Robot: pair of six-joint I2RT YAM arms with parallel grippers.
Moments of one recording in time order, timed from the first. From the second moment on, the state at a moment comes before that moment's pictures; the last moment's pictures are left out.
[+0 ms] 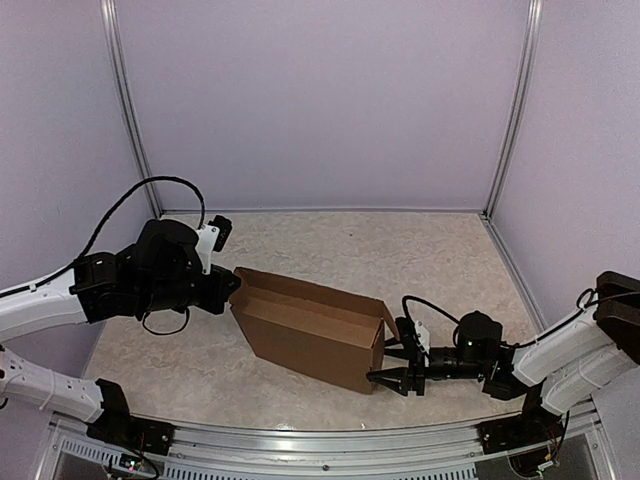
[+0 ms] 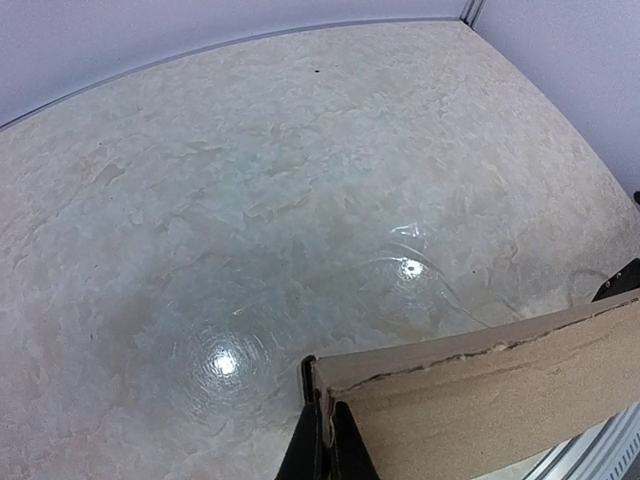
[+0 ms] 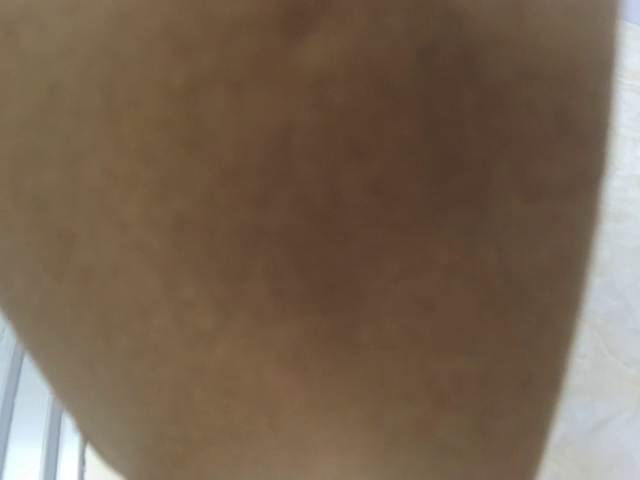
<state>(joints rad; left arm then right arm) -0.95 1.07 0.90 -0.48 -0.27 -0.39 0.97 1.38 0.16 1.01 -0.36 0.00</state>
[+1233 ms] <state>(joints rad) -1.07 1.12 0.90 -0.45 -0.46 -0.43 0.99 1.34 0.10 1.04 -0.32 0.05</state>
